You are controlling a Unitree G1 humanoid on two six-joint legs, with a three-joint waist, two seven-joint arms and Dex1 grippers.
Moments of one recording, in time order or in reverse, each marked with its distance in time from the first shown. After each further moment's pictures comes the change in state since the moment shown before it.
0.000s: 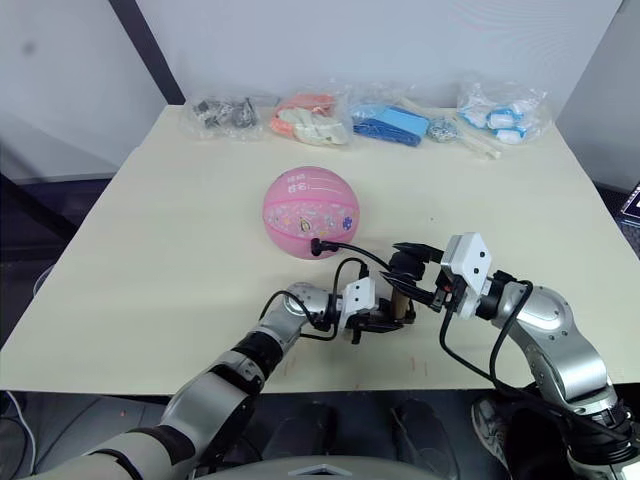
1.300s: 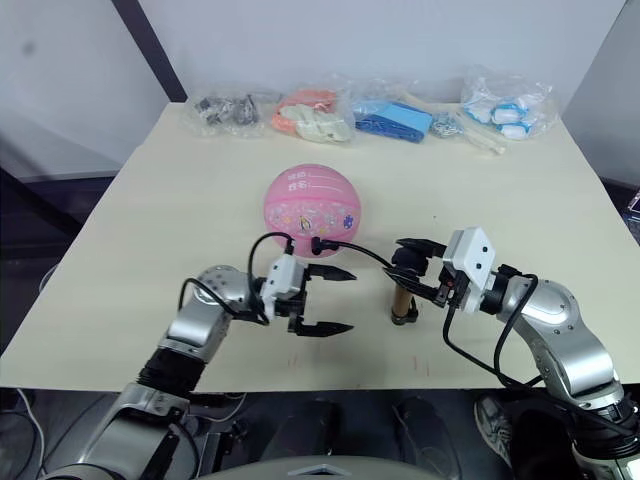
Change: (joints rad) left arm 0.248 0.398 0.191 -0.818 -0.389 0.365 -0.267; right arm -0.049 -0.045 -0.040 -0.009 0.003 0.030 0.015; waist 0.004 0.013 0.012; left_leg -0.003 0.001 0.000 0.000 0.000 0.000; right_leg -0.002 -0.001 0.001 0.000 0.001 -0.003
